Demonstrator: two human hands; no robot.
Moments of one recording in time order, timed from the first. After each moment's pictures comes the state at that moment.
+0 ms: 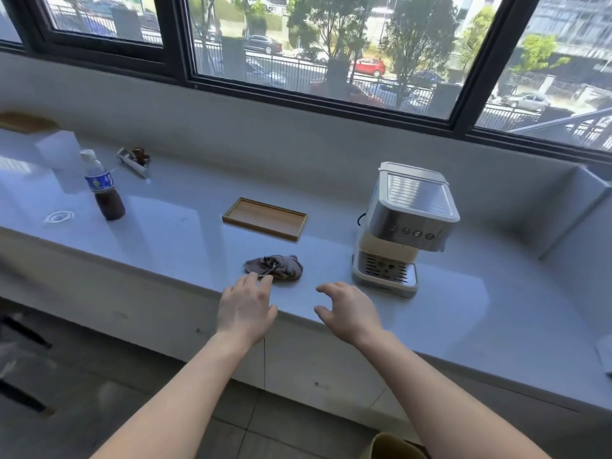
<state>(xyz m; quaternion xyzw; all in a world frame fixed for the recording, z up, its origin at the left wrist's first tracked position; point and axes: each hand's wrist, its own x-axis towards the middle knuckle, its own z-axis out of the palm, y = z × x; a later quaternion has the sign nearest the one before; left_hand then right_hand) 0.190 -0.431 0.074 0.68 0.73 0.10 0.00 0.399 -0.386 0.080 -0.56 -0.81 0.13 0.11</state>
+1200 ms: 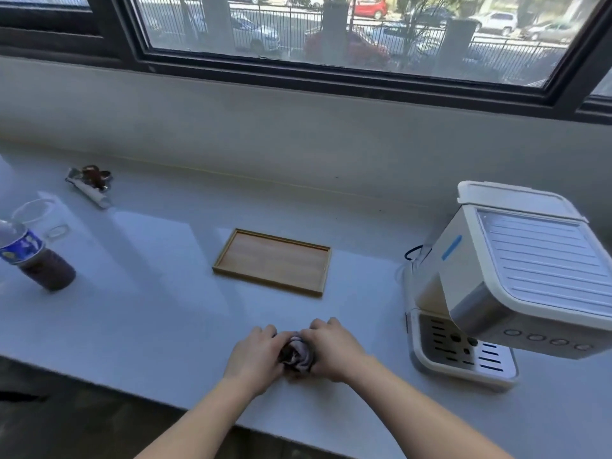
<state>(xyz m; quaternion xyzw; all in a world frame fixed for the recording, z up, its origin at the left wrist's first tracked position) 0.105 -0.196 -0.033 0.73 0.66 -0.05 0.15 0.283 -0.152 -0.021 -0.47 -0.85 0.22 -0.08</state>
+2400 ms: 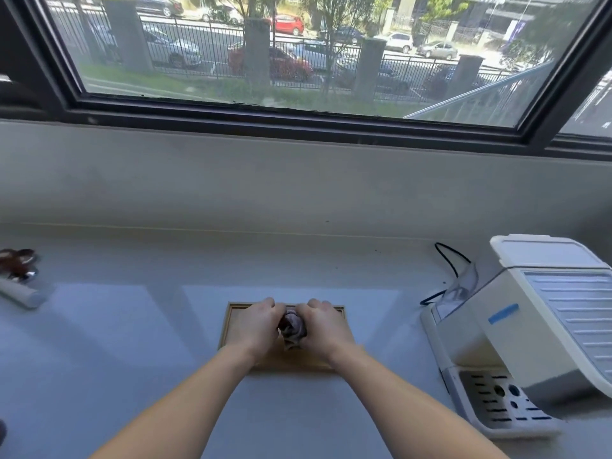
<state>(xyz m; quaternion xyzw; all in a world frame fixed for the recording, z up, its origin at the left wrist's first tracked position) 0.011 0.033 0.007 0.82 0.56 0.04 0.09 0.176 0.016 0.011 -0.63 -0.76 0.16 0.04</state>
